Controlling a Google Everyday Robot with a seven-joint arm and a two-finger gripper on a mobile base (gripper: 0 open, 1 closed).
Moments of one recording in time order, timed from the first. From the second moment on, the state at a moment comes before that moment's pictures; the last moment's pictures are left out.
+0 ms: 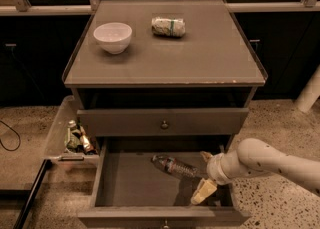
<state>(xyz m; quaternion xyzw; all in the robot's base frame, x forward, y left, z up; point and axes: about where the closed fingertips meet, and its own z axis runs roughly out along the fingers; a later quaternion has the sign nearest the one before) 0.490 -0.161 0.470 -0.53 0.78 0.19 0.25</state>
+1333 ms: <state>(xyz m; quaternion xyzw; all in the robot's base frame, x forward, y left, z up) 0.529 -0.135 0.423 -0.48 0.77 0.22 0.36</state>
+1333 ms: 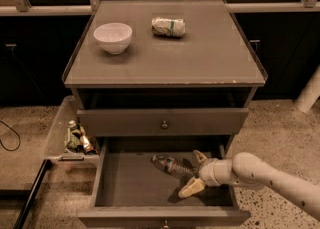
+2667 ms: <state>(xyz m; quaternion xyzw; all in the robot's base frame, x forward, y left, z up) 0.570 -0.109 0.374 -0.47 0.77 0.21 0.37</state>
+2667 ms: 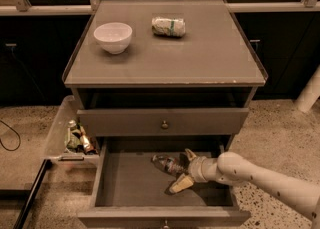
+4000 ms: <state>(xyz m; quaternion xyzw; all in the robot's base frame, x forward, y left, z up) 0.562 -0.113 0.379 -0.47 0.78 0.22 0.36</state>
